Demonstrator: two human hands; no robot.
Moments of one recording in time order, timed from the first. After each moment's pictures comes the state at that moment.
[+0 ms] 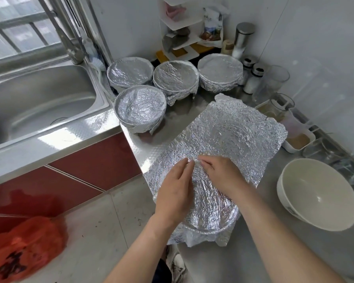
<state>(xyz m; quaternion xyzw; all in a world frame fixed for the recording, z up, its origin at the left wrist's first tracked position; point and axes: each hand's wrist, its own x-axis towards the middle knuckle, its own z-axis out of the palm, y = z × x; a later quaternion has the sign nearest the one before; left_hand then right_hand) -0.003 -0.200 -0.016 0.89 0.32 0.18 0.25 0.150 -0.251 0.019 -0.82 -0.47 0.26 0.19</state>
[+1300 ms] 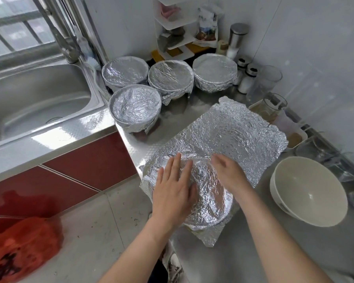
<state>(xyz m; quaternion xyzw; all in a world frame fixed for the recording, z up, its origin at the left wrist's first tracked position) -0.004 -0.214 -0.010 0.92 0.34 0.07 0.16 0.156 -0.279 0.025 -0.84 -0.29 0.35 0.31</state>
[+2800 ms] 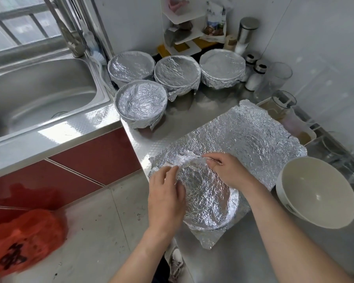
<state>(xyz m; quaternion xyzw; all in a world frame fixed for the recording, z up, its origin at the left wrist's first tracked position) -0.025 -0.219 -0.004 0.82 0.46 0.23 0.26 0.168 -0.261 0.019 -0.79 -0.39 0.39 0.26</state>
